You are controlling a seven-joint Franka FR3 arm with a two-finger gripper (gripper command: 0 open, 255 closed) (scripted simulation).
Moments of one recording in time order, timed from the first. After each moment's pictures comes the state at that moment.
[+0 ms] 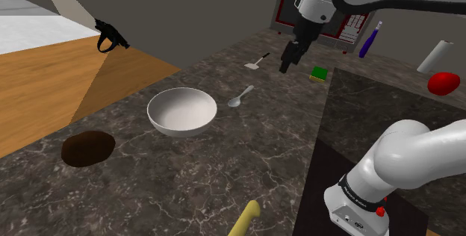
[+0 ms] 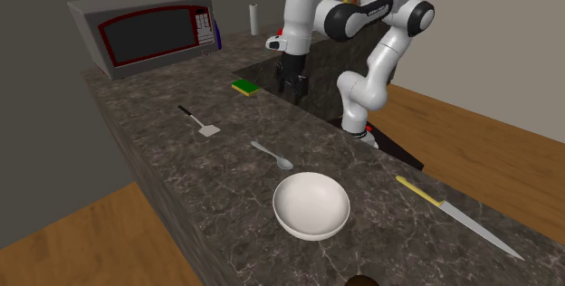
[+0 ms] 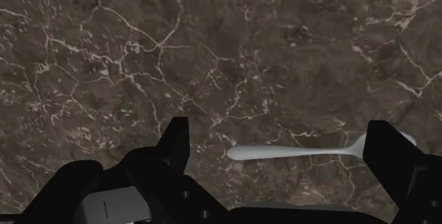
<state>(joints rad) 0.03 -0.64 0.11 -2.33 0.05 1.80 -0.05</state>
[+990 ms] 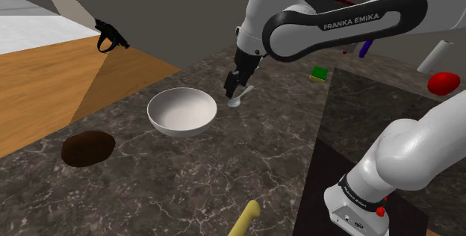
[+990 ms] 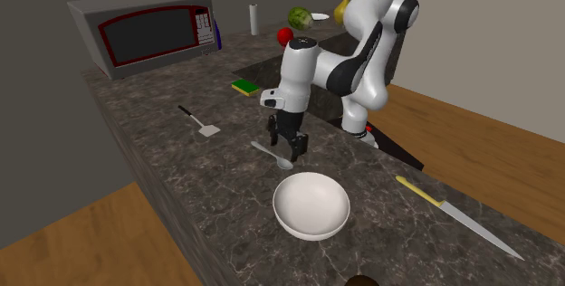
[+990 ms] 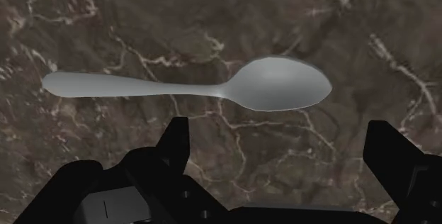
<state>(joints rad) 0.10 -0.26 0.32 -2.26 0.03 2.16 0.11</state>
